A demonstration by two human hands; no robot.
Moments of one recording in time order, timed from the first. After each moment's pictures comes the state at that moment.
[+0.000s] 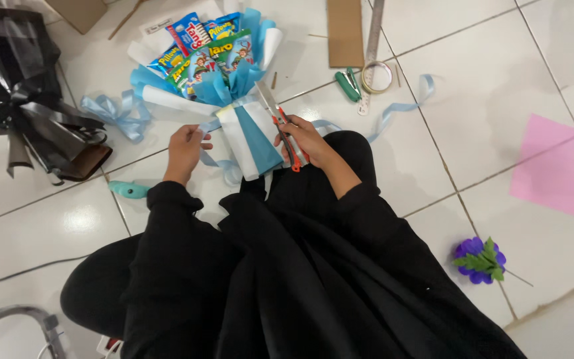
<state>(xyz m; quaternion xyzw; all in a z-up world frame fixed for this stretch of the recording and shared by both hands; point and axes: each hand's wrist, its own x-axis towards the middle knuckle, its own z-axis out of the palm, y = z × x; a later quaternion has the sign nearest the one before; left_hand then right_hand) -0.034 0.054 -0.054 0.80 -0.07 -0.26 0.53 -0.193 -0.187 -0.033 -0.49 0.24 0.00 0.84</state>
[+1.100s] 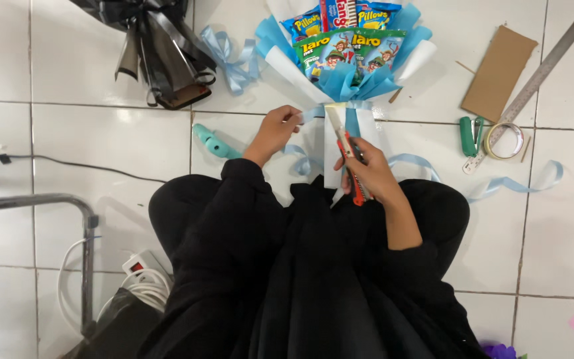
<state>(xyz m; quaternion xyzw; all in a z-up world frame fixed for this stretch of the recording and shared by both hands) -0.020 0.071 -0.061 0.78 -0.02 -0.27 0.57 -0.147 -0.124 0.017 -0.63 0.18 0.14 0.74</state>
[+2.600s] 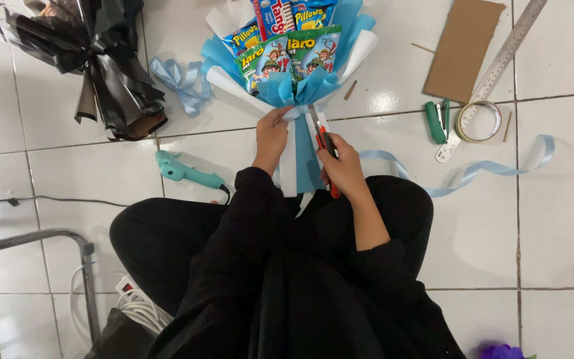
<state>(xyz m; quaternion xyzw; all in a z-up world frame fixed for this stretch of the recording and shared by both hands) -0.045 -0.055 -0.063 0.76 0.10 -0.21 0.61 -0.150 -0.187 -0.019 -0.67 0.24 0.06 0.70</state>
